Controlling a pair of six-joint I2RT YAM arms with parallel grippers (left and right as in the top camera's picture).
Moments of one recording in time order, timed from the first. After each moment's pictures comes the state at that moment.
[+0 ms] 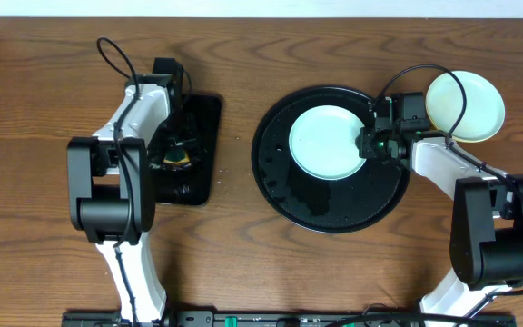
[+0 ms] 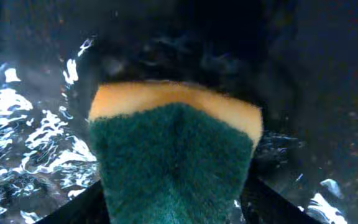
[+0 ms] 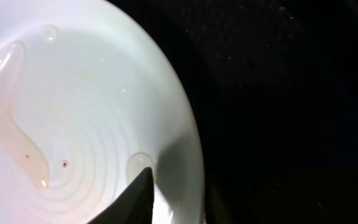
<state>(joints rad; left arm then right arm) -0.04 2.12 1.51 -0.94 -0.06 -0.27 0.10 1.87 1.00 -0.22 -0.23 0.14</state>
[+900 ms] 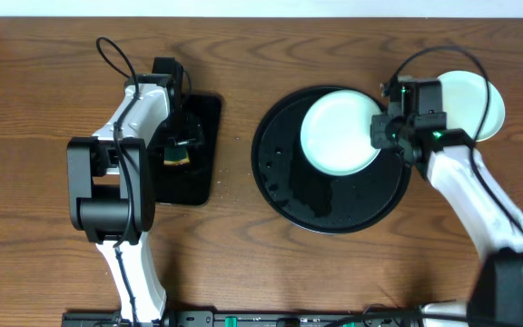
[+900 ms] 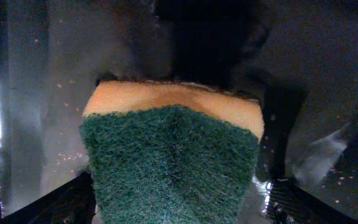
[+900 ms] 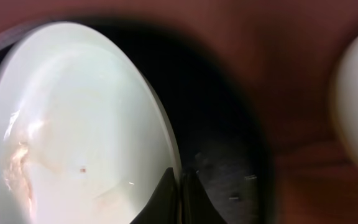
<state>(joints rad) -0.04 2.12 1.51 -0.94 -0.05 -0.27 0.14 1.56 1.04 -0.37 -0.01 0.05</state>
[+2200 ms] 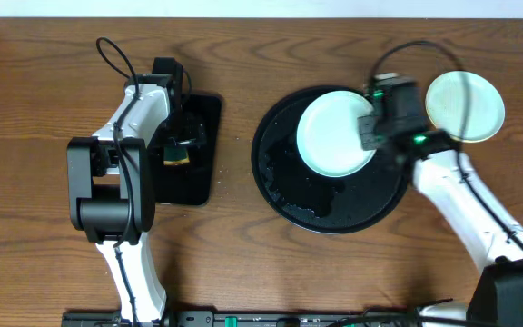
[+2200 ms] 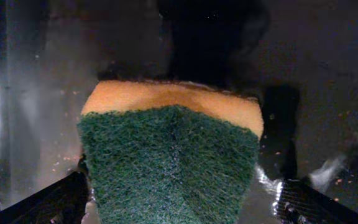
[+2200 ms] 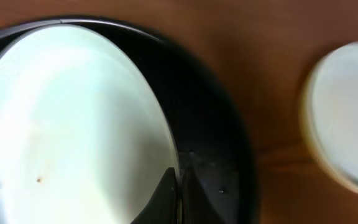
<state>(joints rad) -0.04 2.12 1.51 -0.94 -0.05 -0.27 0.24 1.56 1.07 -0.42 0.13 0.05</state>
